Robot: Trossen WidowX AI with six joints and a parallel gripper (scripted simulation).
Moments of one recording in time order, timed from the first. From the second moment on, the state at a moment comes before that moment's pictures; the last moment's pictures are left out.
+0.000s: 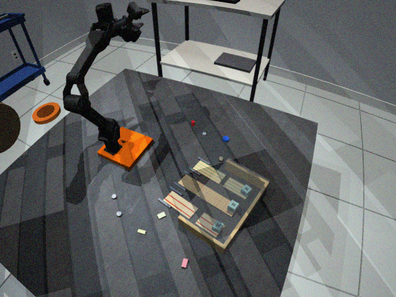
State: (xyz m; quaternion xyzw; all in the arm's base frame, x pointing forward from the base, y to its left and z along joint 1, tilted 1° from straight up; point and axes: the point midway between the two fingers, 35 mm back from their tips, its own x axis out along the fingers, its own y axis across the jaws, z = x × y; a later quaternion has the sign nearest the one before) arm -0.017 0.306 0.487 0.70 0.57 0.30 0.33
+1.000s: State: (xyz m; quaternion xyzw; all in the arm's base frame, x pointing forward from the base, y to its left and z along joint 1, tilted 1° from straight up) arm 0.305 0.131 0.271 0.19 0.25 0.11 0.94
